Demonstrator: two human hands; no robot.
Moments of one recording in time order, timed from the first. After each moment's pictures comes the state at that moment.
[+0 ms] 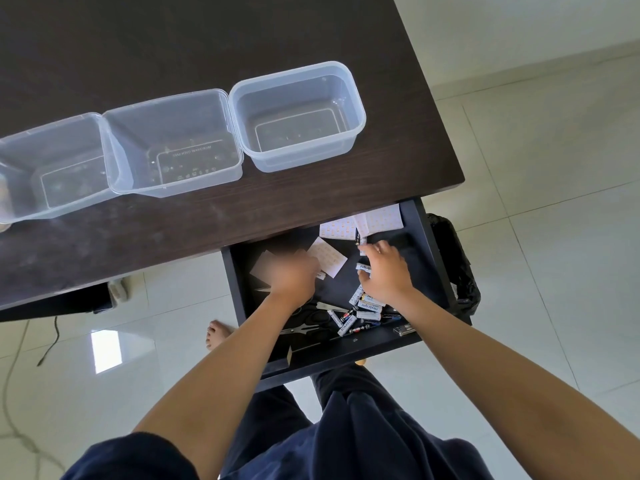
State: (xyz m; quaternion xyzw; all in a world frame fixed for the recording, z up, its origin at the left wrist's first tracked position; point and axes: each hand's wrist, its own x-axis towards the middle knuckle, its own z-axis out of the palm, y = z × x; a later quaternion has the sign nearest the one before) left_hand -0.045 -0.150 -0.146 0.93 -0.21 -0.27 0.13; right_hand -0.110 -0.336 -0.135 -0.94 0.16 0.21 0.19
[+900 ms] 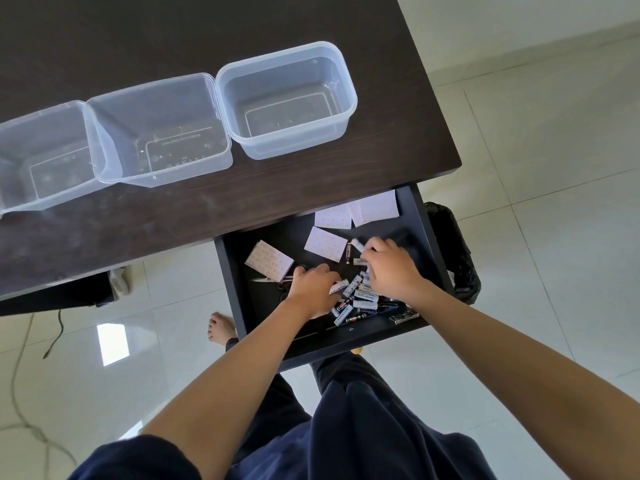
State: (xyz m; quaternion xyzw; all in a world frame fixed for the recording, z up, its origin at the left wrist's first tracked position) left_hand -0.083 -0.173 -0.143 0.87 -0.32 -0.38 0.06; right_hand -0.125 -0.354 -0.132 -0.96 0.02 0.25 0.12
